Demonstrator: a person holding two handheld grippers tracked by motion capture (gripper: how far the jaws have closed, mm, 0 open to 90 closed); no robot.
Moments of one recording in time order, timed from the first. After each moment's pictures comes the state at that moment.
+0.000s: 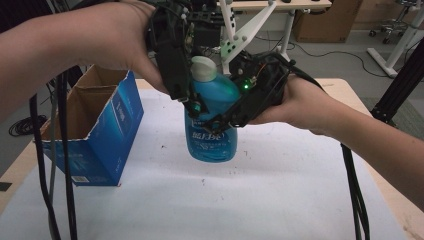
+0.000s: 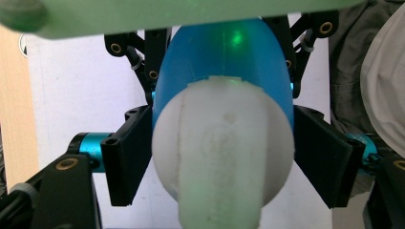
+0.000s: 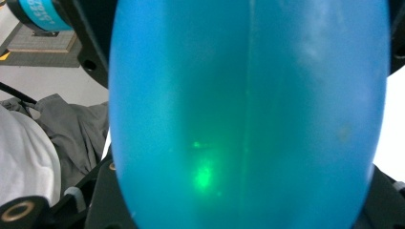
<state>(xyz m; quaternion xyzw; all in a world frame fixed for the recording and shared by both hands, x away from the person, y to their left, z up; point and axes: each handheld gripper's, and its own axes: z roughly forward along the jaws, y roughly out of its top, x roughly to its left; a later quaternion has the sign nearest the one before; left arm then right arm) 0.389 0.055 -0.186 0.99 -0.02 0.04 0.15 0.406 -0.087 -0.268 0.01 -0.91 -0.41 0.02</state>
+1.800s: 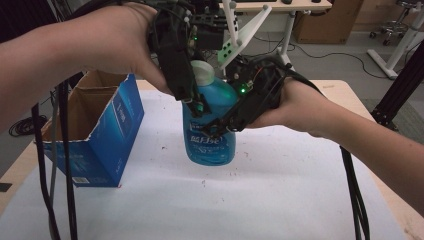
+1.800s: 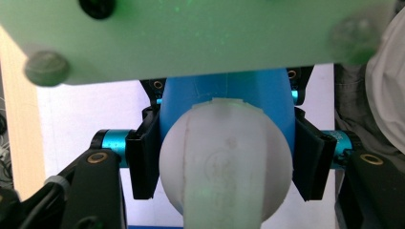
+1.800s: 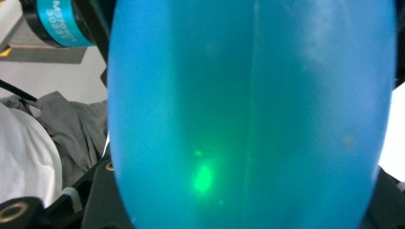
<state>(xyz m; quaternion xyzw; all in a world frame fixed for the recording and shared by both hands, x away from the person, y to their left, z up) 0.387 0.054 -0.187 0.99 -0.02 0.04 0.14 0.405 -0.081 -0.270 0.02 -0.92 -0.40 0.03</state>
